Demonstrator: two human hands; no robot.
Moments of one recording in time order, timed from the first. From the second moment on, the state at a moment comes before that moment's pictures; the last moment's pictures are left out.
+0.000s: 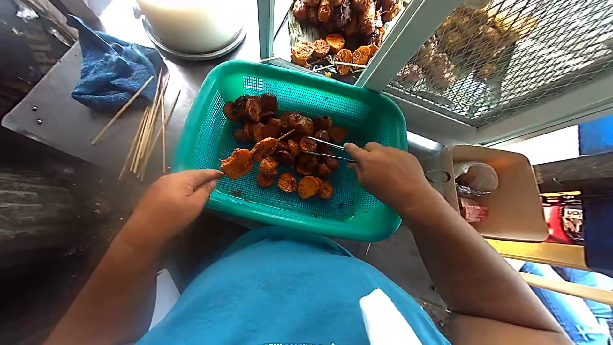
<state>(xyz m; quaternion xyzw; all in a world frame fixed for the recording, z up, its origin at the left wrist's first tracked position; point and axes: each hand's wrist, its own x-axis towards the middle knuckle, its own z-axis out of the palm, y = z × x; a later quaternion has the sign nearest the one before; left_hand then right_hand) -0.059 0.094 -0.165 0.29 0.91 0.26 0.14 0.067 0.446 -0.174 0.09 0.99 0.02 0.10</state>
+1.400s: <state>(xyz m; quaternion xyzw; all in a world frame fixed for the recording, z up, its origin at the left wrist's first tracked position) -0.049 0.106 -0.164 0.18 0.77 0.51 0.34 0.105 0.468 -0.149 0.21 0.93 -0.28 0.09</state>
